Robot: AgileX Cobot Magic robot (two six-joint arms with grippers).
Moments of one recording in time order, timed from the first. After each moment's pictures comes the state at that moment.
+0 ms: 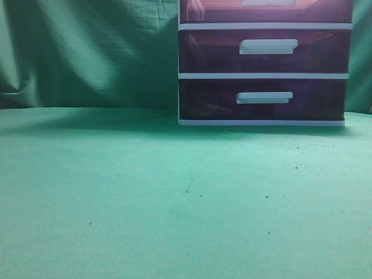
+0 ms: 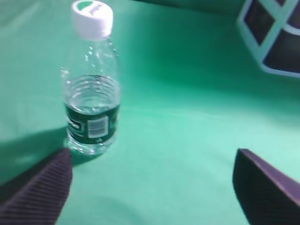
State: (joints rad) left arm -0.08 0.68 -0.22 0.71 -0.01 -0.90; right arm 0.03 -0.01 0.03 0.01 0.38 0.14
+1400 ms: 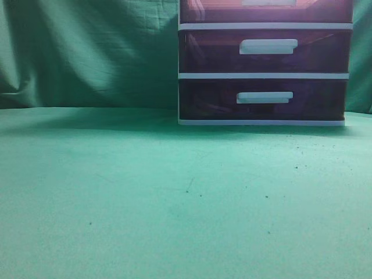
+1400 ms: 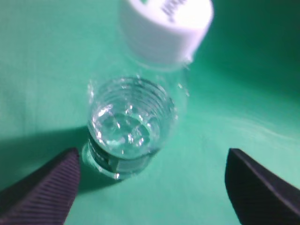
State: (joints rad) left arm 0.05 1.25 -0.51 0.81 -0.04 -1.05; right arm 0.03 -0.01 0.03 0.01 0.38 0.14
